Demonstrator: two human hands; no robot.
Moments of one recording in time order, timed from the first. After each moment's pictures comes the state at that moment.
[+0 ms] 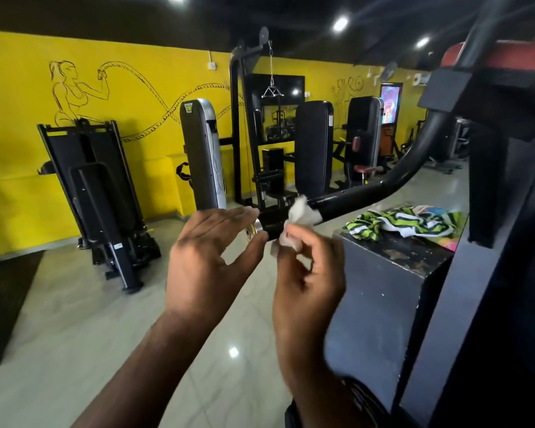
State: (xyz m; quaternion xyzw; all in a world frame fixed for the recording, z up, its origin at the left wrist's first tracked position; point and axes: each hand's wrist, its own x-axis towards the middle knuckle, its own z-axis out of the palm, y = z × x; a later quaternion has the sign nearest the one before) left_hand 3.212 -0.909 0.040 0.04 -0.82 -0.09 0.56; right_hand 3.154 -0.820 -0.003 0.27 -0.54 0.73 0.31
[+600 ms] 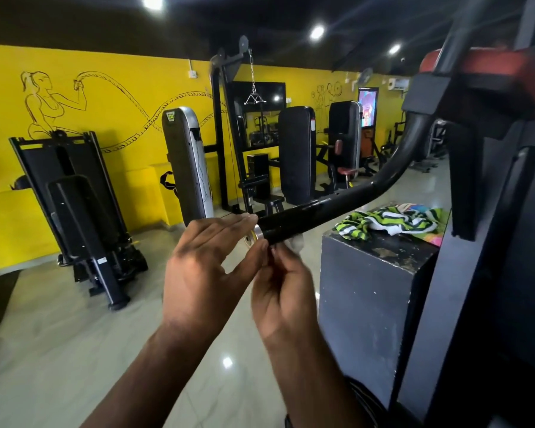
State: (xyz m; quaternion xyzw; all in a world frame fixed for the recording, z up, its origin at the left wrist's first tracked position) left_hand 3.214 -0.915 0.040 0.02 -0.83 -0.07 0.55; right_hand 3.151 -0.845 0.012 0.07 -0.01 0.94 -0.32
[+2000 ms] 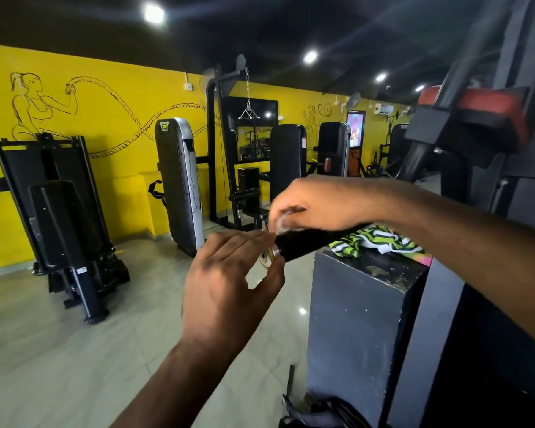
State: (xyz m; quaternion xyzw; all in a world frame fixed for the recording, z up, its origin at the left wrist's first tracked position) left_hand 3.211 -0.913 0.042 0.01 -0.81 -0.10 0.57; right_hand 3.073 -0.800 0.167 0.60 -0.80 0.03 0.03
